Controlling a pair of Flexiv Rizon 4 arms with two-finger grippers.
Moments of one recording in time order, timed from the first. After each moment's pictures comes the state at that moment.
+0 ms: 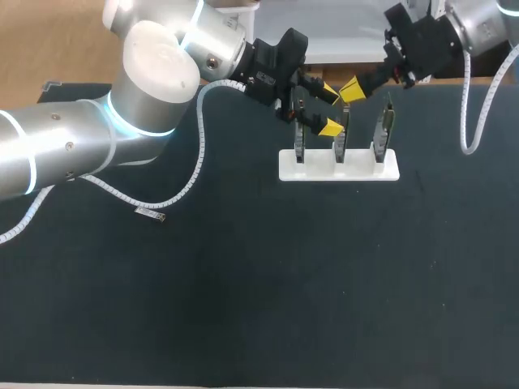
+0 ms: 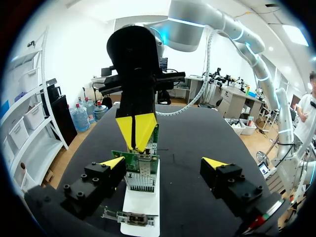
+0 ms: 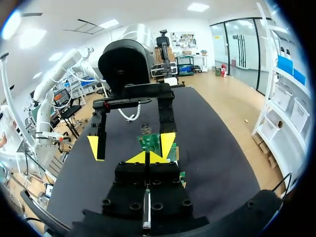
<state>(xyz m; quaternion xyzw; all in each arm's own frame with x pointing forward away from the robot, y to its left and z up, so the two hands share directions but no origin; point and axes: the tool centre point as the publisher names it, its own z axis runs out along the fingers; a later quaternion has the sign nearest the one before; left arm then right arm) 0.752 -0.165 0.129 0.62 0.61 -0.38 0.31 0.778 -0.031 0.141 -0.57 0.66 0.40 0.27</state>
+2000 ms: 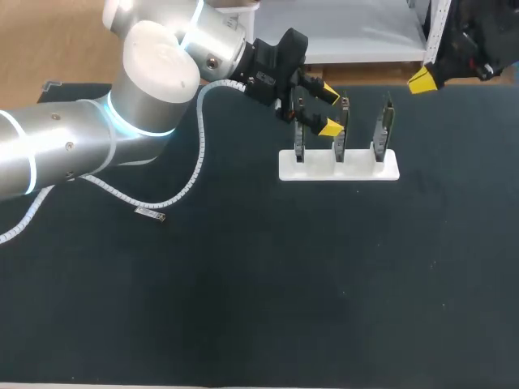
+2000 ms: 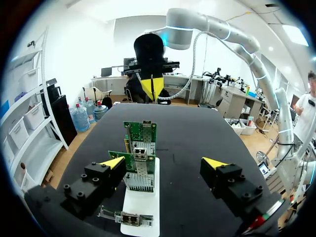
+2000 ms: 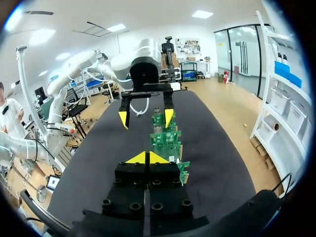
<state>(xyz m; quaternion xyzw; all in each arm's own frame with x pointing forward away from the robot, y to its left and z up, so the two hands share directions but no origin) 0.752 -0.165 0.129 0.62 0.61 -0.38 0.31 0.764 -0.136 0.164 -0.58 0.64 0.41 0.29</state>
